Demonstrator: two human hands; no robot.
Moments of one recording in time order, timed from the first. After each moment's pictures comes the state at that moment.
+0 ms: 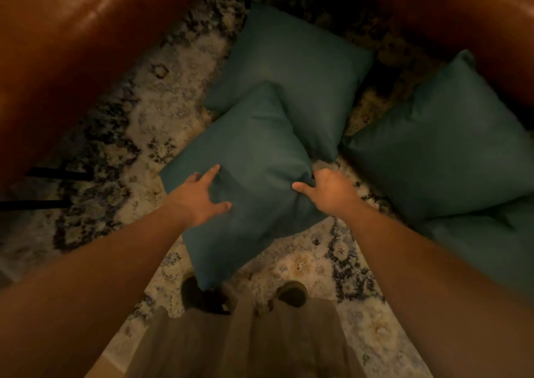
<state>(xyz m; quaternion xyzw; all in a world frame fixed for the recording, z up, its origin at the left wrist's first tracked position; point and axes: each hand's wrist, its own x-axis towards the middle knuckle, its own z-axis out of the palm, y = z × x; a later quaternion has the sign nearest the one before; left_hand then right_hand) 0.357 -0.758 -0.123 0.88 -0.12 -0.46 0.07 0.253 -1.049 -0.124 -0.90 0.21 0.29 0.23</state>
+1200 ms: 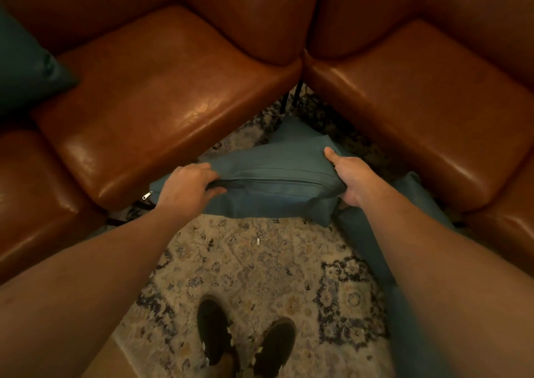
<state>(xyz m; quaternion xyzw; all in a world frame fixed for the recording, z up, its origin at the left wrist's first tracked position) 0.420 -0.705 0.177 0.95 -0.25 -0.13 0.13 0.384 -1.035 0.192 -0.59 0.47 0.14 0.64</state>
